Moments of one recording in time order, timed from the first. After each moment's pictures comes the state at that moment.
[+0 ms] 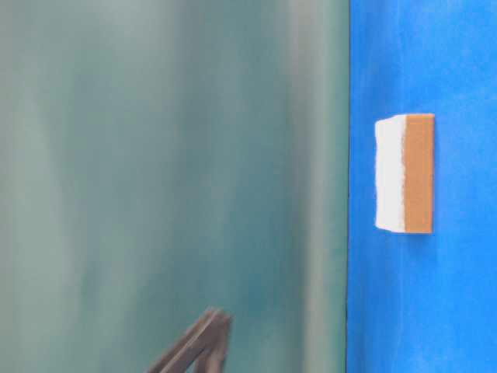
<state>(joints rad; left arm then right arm) 0.22 -0.37 0.96 -0.02 -0.34 0.17 -0.03 -0.91 1.15 0.00 -0.21 0.00</state>
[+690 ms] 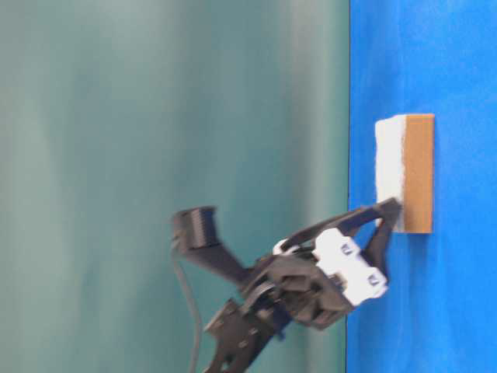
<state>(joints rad) 0.30 0.24 0.60 -0.02 -0.17 0.24 -0.03 -0.88 1.15 0.00 -0.20 0.01</state>
